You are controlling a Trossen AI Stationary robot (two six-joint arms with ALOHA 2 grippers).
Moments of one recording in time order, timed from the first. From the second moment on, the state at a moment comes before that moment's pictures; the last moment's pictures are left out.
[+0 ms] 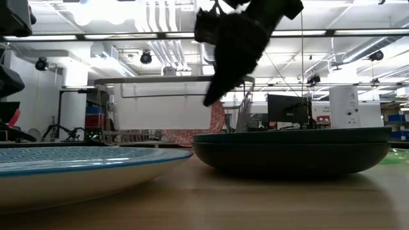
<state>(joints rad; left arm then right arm) -0.88 1.86 1.06 -0.51 -0.47 -1.15 0.14 1.87 1.32 -0.46 0.09 0.10</state>
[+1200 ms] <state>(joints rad) -0.91 2.00 1.05 -0.37 -0.66 -1.22 0.28 1.97 1.37 -0.24 0.08 0.24</state>
